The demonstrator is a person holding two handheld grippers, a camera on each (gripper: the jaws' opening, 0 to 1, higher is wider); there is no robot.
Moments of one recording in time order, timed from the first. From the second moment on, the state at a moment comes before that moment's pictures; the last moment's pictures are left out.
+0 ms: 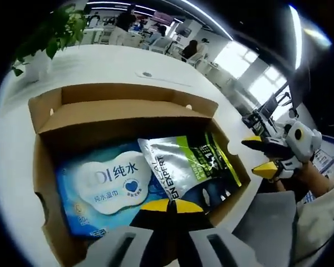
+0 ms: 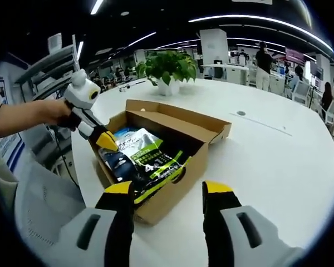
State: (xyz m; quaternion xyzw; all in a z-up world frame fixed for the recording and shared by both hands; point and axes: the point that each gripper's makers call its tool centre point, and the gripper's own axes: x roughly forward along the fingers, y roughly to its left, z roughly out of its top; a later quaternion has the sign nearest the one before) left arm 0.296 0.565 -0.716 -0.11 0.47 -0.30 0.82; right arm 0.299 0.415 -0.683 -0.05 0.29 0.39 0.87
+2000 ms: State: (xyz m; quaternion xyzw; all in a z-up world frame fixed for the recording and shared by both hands) left arm 0.293 0.626 -0.712 -0.08 0.44 -0.24 0.86; right arm 0.289 0.513 -0.726 -0.04 0.41 0.45 0.80
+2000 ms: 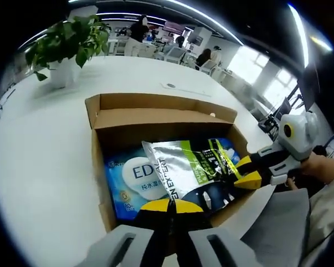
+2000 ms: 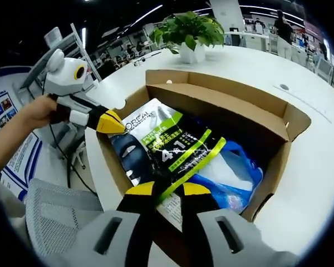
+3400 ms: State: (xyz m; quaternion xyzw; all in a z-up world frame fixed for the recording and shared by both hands) left arm 0.306 0.531 -0.674 -0.04 0.43 -0.30 0.85; right arm 0.311 0.417 -0.666 0.05 0.38 0.34 0.86
